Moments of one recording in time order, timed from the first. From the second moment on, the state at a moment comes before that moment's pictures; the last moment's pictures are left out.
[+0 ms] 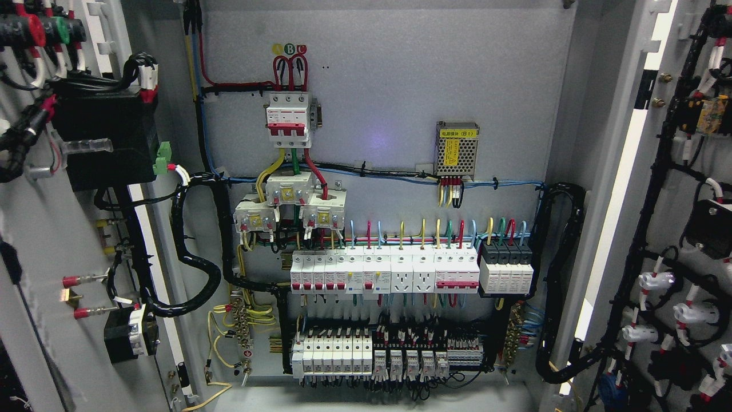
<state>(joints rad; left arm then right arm) 0.08 -0.09 0.00 -0.10 0.00 -0.10 0.11 -0.61 0.10 0.72 -1.64 -0.53 0.45 0.70</state>
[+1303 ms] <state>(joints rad) 0.28 -0.04 -0.14 -0.48 0.00 -0.13 0.10 -0.42 0.02 0.55 -1.73 -0.50 0.30 0.51</state>
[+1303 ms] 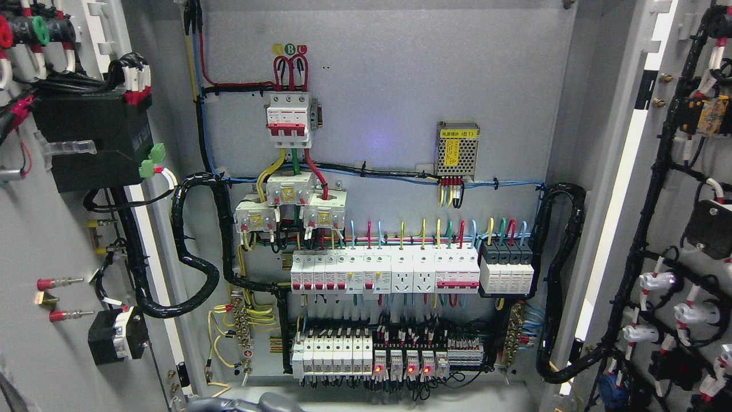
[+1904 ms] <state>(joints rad) 0.51 0.06 -0.25 -1.00 0.00 -0.15 0.11 -0.12 -0.13 0.46 -1.89 -0.50 -0.18 0.20</state>
